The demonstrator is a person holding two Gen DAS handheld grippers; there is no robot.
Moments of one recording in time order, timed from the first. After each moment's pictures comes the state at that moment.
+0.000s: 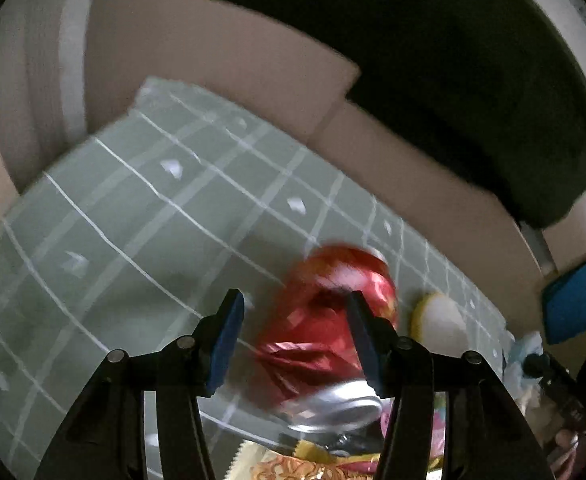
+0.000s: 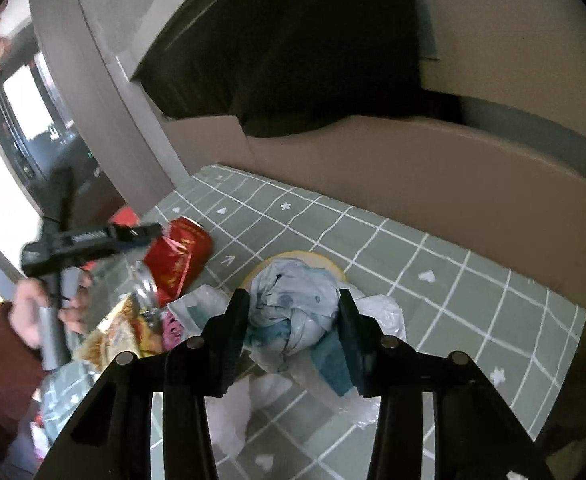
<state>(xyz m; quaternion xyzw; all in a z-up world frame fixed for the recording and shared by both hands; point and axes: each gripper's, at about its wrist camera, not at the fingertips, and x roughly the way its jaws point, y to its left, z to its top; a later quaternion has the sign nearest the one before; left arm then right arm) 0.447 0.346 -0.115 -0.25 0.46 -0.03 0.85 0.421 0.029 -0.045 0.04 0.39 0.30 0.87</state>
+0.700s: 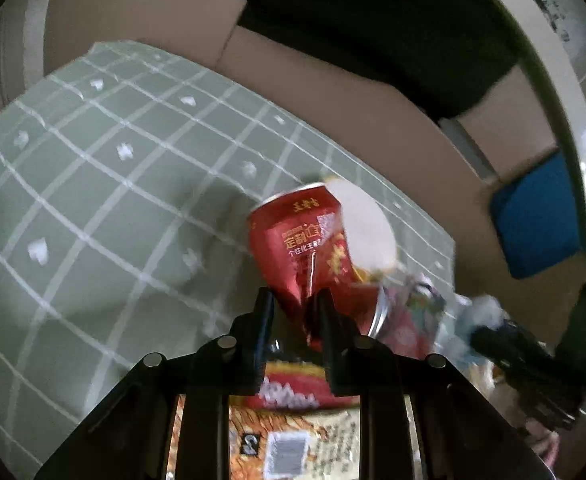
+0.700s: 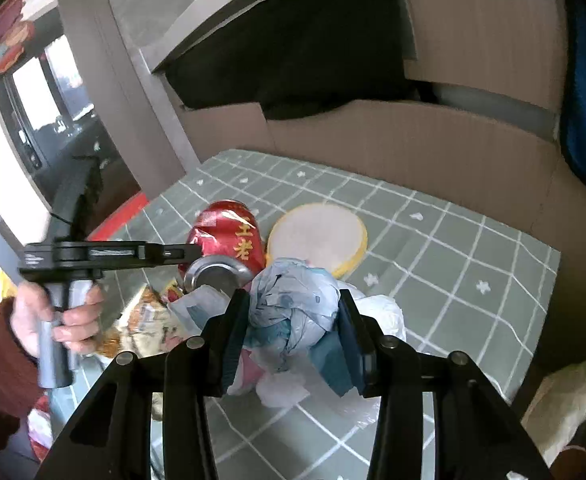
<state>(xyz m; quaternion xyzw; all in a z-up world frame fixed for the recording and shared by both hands) 0.363 0.244 -0.104 -0.24 0.47 -0.11 0.84 0.333 0.006 -0.053 0.00 0.38 0.28 0.88</state>
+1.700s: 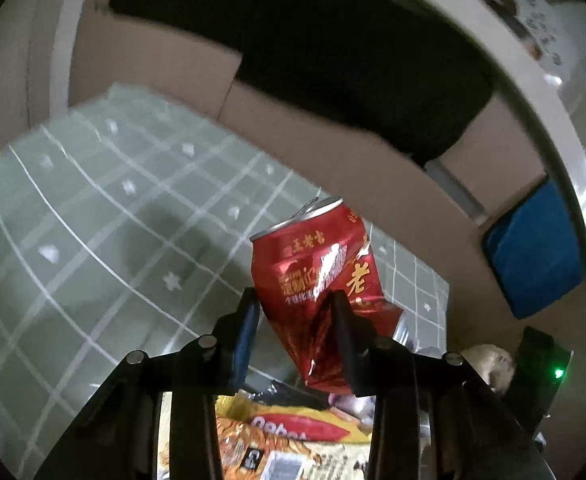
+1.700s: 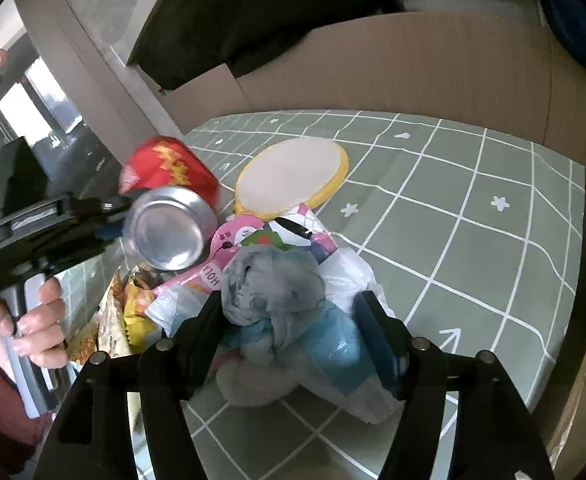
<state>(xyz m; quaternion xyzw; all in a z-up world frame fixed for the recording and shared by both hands) 0.336 0.220 -0.068 -0.23 0.37 -0.04 0.90 0.347 -0.010 -0.109 0.06 0.42 0.29 0.86</state>
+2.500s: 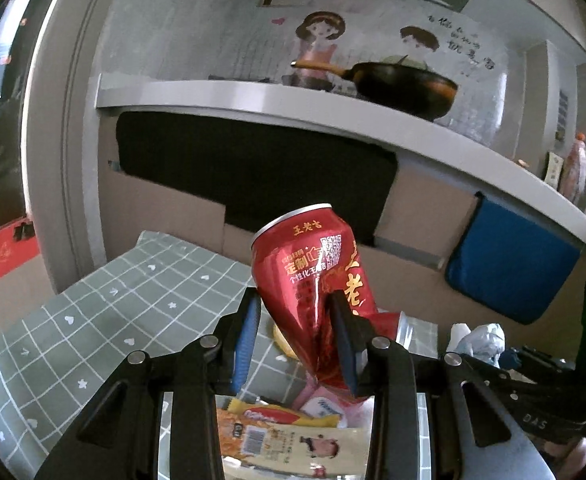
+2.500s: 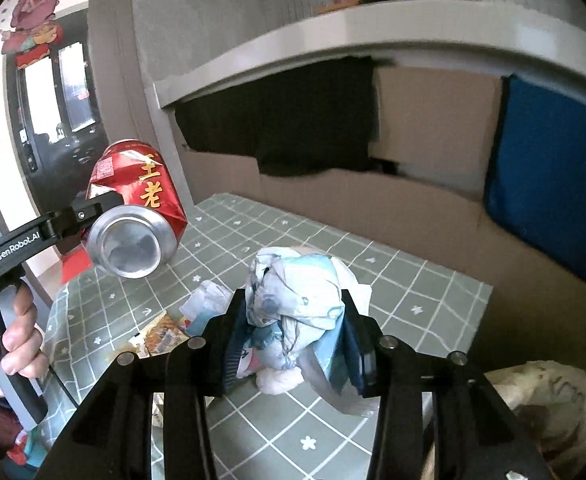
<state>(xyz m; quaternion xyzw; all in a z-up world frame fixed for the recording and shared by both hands) 0.233 0.168 0.035 -0.11 0.21 0.01 0.97 0.260 -0.037 0.008 -0.02 0.28 0.26 0.93</state>
